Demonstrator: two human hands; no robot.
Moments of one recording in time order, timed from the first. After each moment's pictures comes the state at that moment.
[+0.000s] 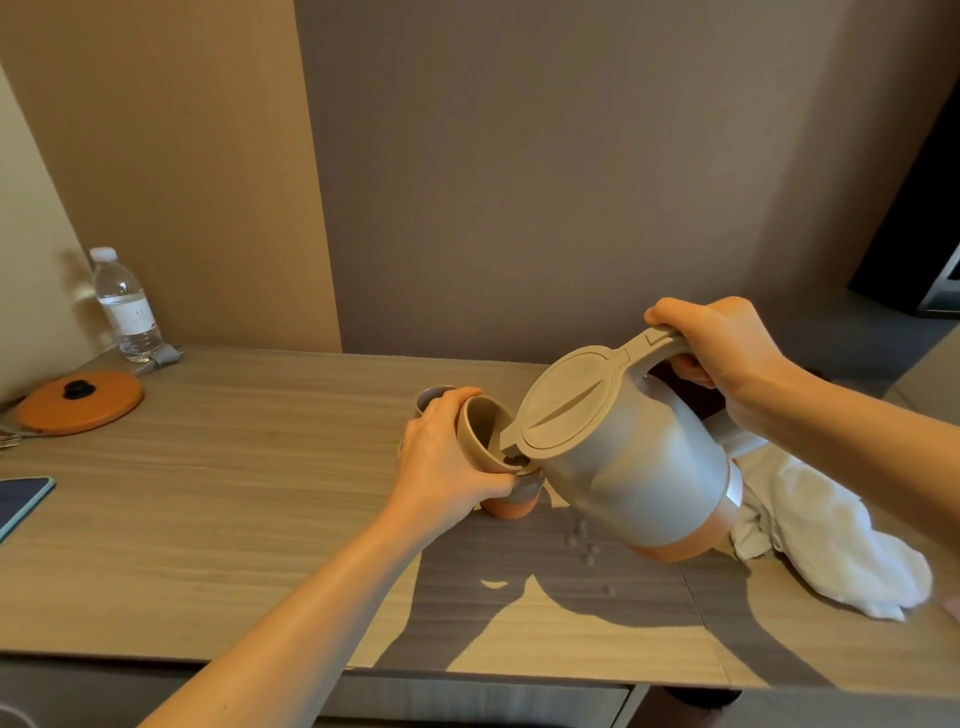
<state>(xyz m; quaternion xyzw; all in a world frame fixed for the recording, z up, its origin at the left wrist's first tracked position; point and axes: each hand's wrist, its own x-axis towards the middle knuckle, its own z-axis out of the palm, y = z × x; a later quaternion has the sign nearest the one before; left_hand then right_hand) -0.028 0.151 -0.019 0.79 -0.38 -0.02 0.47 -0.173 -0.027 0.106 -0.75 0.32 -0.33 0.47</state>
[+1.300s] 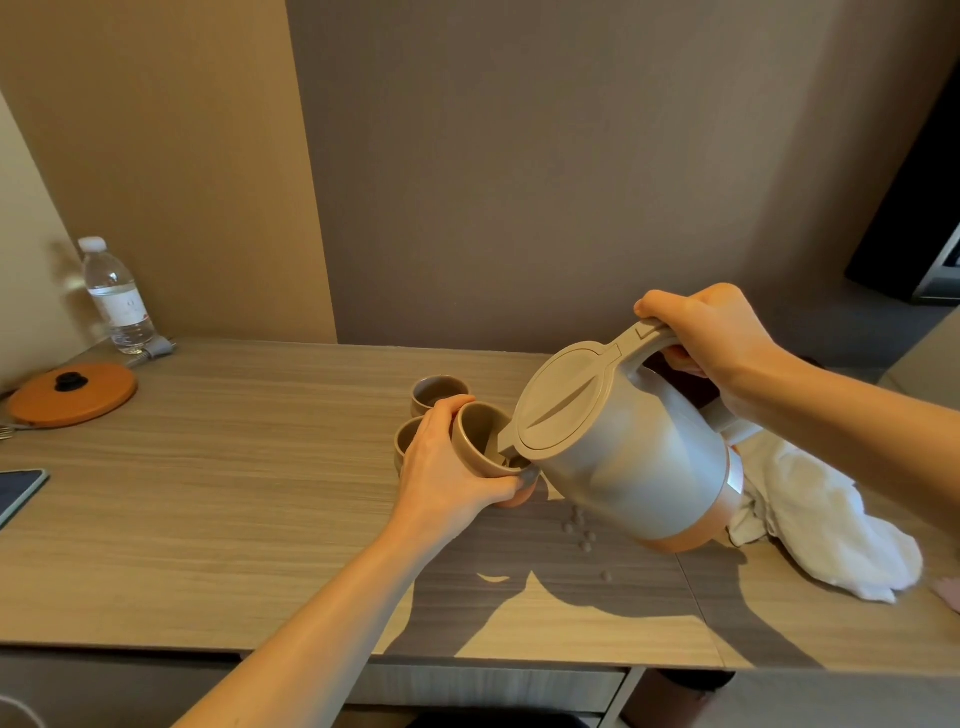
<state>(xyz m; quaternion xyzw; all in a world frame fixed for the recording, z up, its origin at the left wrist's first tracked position) -0.038 0.152 -0.041 0.77 -0.35 -0.03 0.53 -0.168 -0.029 0.101 -0.78 0.32 -0.34 0.42</state>
